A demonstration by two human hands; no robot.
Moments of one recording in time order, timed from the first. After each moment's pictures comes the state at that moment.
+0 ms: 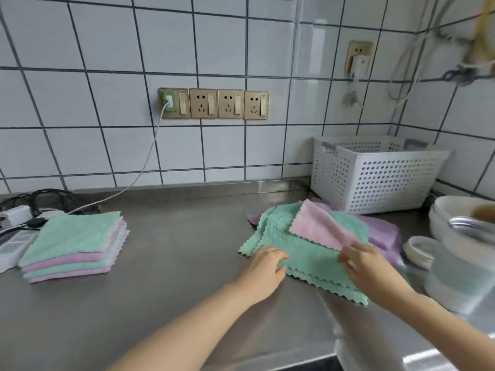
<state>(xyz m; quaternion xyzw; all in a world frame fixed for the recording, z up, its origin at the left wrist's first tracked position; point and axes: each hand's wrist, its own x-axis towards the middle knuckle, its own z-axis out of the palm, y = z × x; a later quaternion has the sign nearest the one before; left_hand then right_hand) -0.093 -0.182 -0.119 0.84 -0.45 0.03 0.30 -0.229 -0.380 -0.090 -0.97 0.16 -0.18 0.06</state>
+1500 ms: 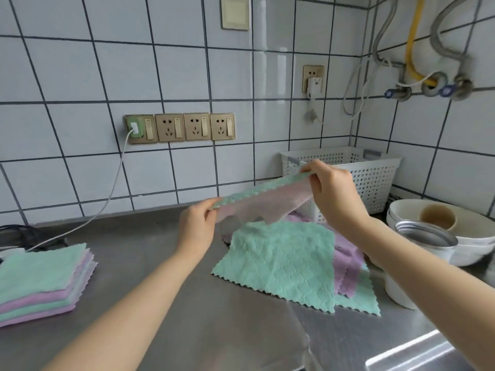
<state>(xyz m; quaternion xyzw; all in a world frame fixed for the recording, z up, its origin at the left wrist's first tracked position) -0.056 -0.161 -0.005 0.80 -0.29 0.22 0.47 -0.204 -0.369 0.058 -0.87 0.07 -0.49 0.10</state>
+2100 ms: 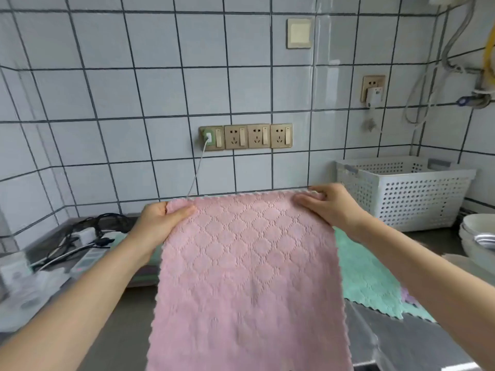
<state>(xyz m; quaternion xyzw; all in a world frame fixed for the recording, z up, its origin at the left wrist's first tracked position) -0.055 0.046 0.047 0.74 -0.17 0.07 0.64 -0.171 -0.257 0.067 -0.86 0.02 -0.29 0.41</state>
